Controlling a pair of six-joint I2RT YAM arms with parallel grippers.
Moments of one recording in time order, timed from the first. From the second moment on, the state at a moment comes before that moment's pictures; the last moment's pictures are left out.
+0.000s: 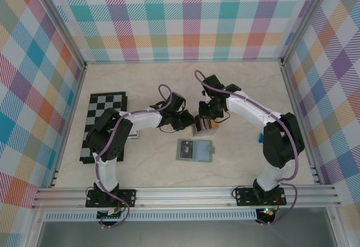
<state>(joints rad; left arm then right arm) -0.66 1.92 1.16 -0.15 0.36 -1.00 0.55 1.73 1.35 -0.84 -0.15 0.50</state>
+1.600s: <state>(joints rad) -0.66 1.92 1.16 -0.16 0.36 -1.00 0.55 1.57 1.25 -0.84 -0.01 0.50</state>
